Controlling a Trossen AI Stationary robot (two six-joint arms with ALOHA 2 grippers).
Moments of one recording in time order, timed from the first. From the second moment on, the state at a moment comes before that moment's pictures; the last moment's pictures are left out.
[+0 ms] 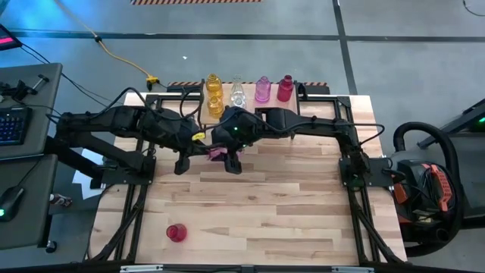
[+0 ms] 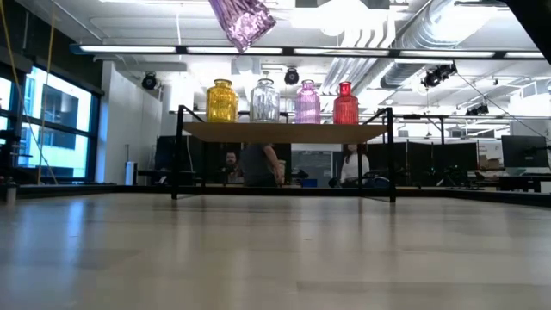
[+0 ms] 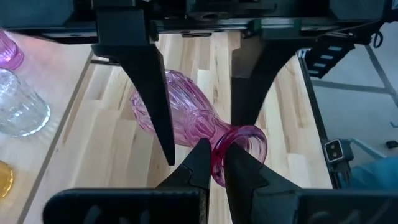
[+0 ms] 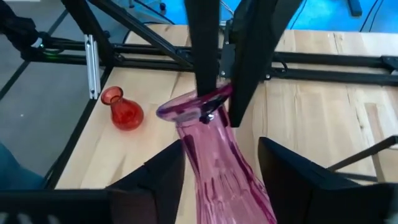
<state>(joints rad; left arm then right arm) -0.08 1.17 1.42 -0.92 -0.03 -0.16 0.01 2.09 2.32 -0.89 -0.19 -0.05</state>
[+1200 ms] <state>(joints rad) -0.08 1.17 1.49 -0.93 -0.05 -0.15 0.04 2.08 2.35 -0.98 -0.10 0.08</state>
